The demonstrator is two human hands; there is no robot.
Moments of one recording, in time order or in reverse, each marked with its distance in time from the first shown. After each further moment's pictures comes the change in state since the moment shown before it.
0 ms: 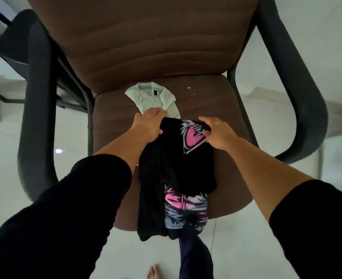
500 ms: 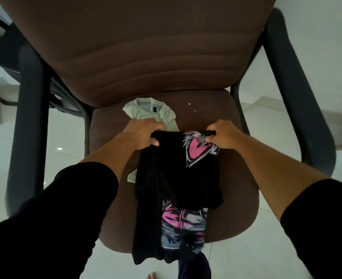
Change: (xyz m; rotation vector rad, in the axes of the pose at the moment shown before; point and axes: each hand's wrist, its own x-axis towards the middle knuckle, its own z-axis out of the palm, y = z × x) left_hand 0.026 -0.024 -0.036 -0.085 -0.041 0.138; right_hand 0.044 -0.008 -0.064 -0.139 -0.206 -0.001
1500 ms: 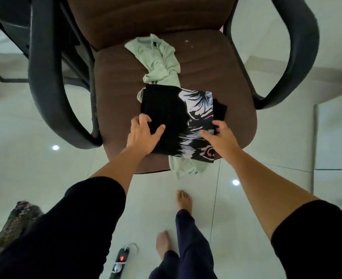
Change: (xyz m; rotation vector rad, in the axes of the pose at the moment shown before) left_hand -0.187 0.065 0.187 -0.576 0.321 -0.378; right_hand -0.167 0.004 0.244 0.727 0.333 0.281
